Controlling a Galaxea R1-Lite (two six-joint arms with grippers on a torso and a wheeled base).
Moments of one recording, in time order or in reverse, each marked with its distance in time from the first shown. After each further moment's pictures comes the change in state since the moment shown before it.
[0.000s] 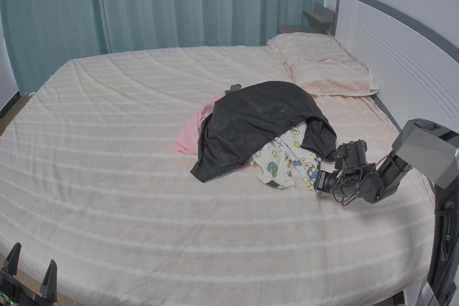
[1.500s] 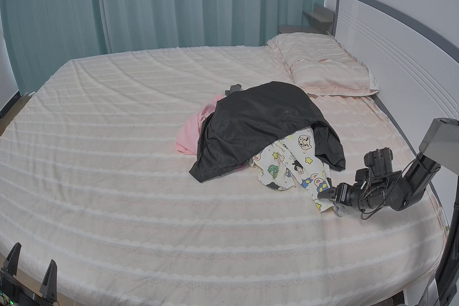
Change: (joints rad) left arm -0.001 0.000 0.000 0.000 0.000 0.000; right arm -0.095 -0.173 0.284 -0.011 0.181 -0.024
